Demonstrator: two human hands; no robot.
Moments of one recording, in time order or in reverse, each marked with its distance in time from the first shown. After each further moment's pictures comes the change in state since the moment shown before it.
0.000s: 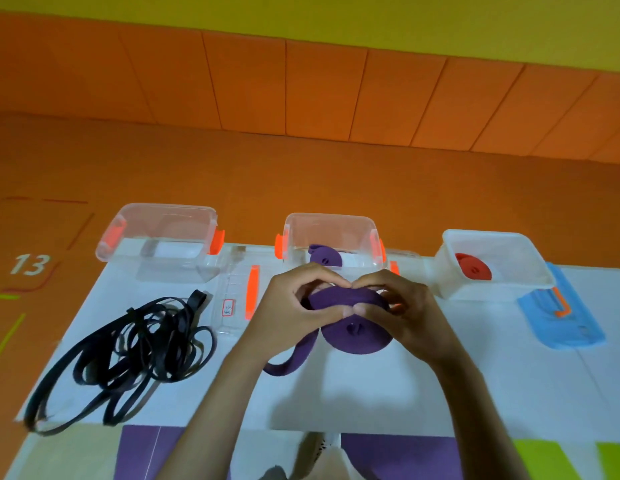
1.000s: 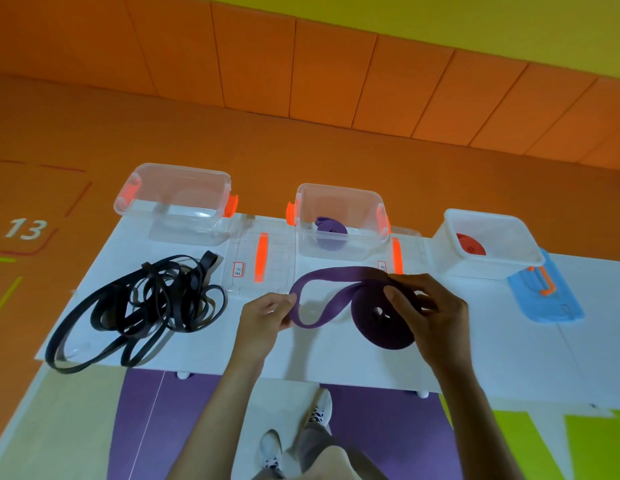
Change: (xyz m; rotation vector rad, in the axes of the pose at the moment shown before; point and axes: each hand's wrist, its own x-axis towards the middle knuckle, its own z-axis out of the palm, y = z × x) left_hand -0.117 -0.079 -0.012 -0.277 0.425 -0.601; right_hand -0.091 -0.007 0.042 -0.176 0.424 0.057
